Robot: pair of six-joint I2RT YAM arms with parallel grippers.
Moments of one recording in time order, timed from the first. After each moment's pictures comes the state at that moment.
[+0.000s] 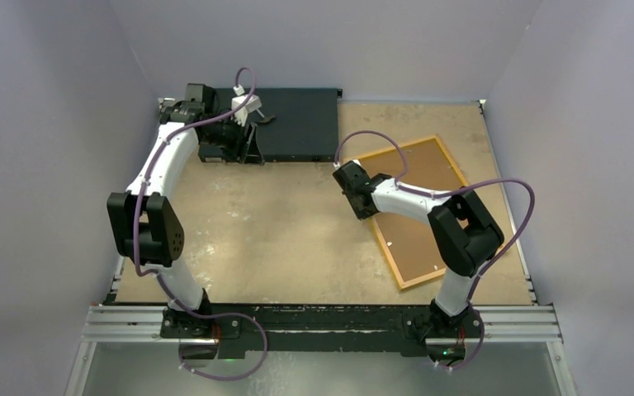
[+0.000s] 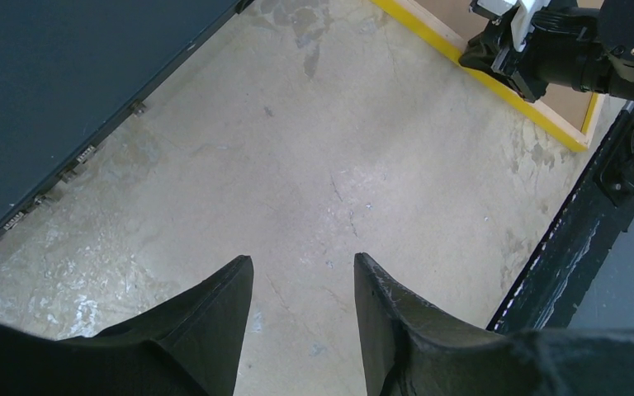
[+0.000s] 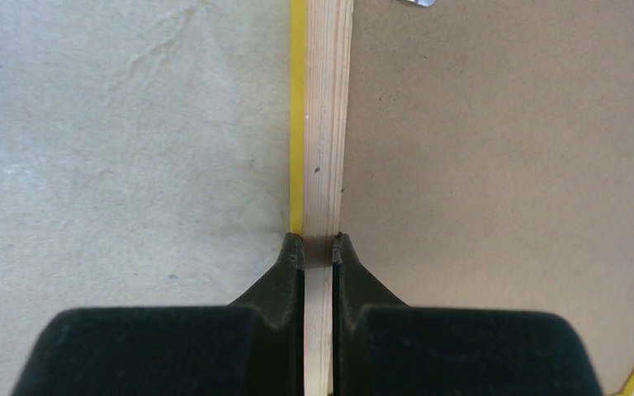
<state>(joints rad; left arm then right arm) -0.07 1.76 1.64 -0.93 0.76 0.38 0.65 1.79 1.11 -0.53 0.40 0.15</state>
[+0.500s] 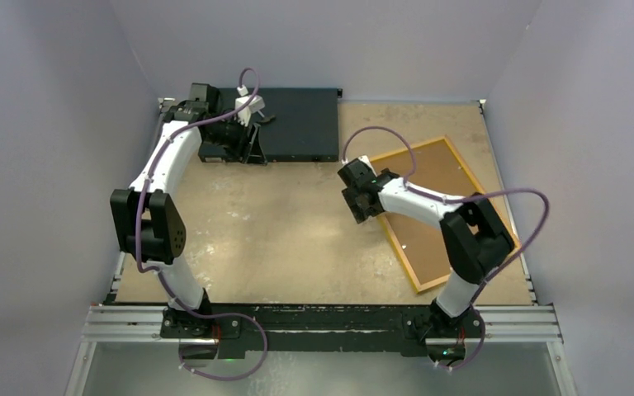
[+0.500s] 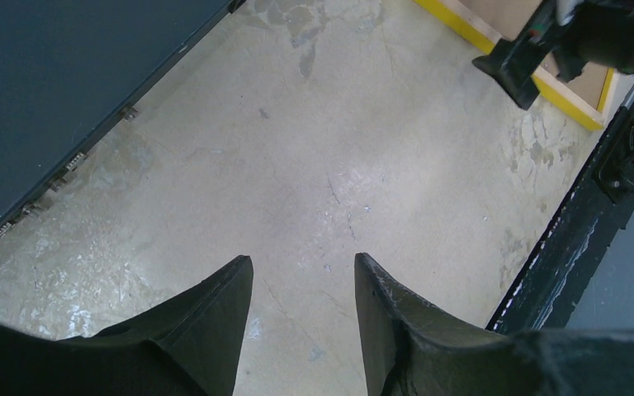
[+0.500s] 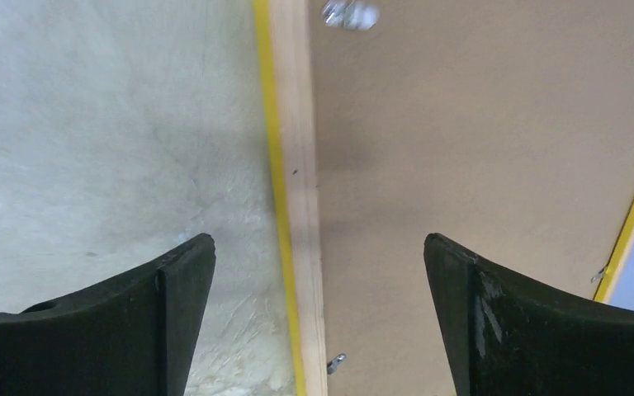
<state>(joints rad) -0.09 1.79 1.65 -0.93 0.76 0.38 0.65 1.76 1.11 -0.64 0.53 0.15</state>
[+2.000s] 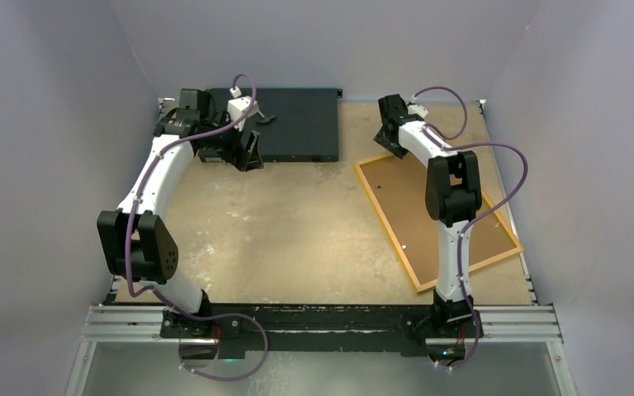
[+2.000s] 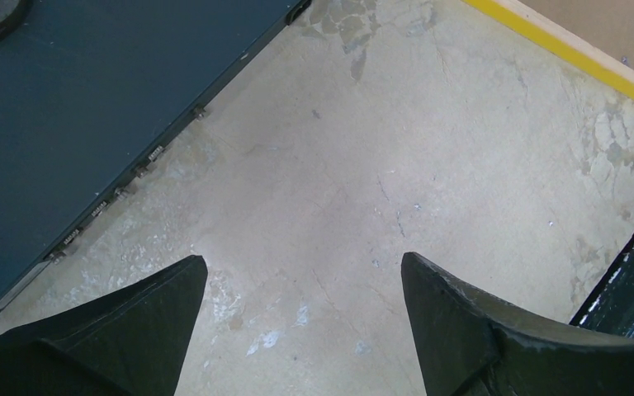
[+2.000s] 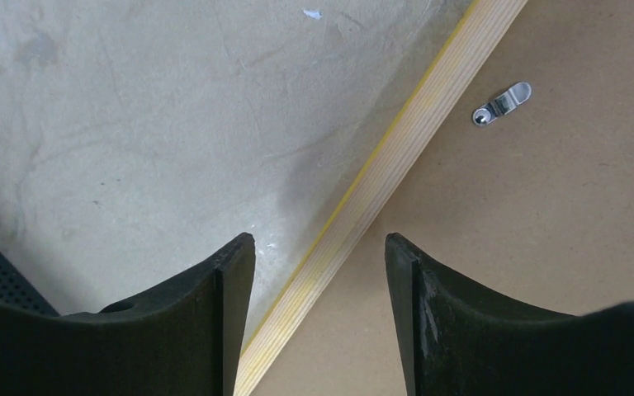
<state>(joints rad) -0.08 1.63 1.51 -0.80 0.65 0.42 0.24 2.23 1.82 -0.60 0.42 0.83</state>
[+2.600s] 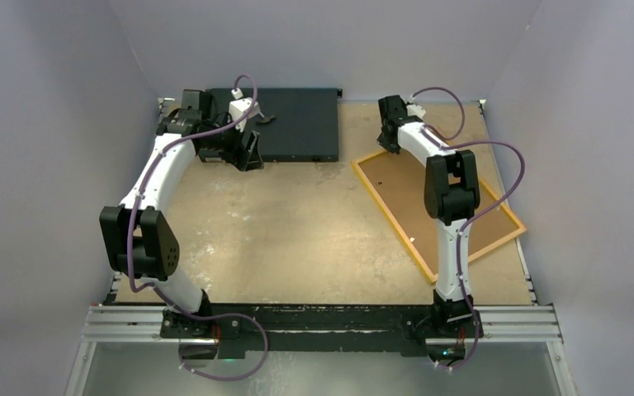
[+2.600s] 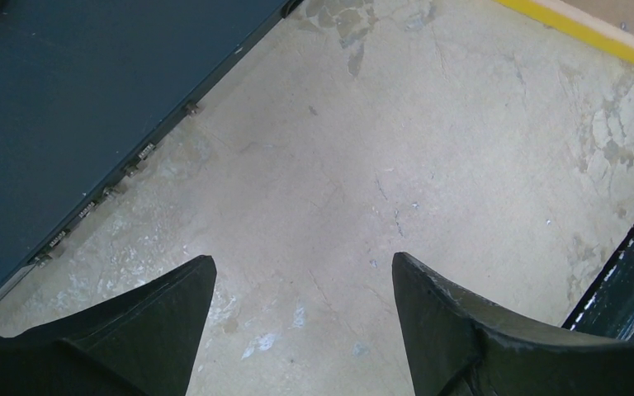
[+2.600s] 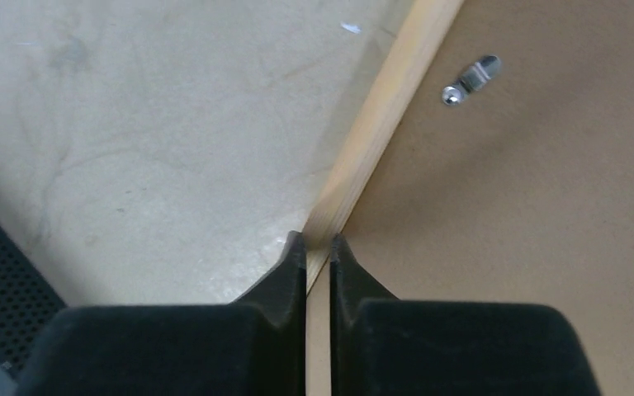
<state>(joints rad) -0.08 1.65 1.51 -0.80 0.66 0.42 0.23 2.27 1.83 -0.56 0.39 0.81</state>
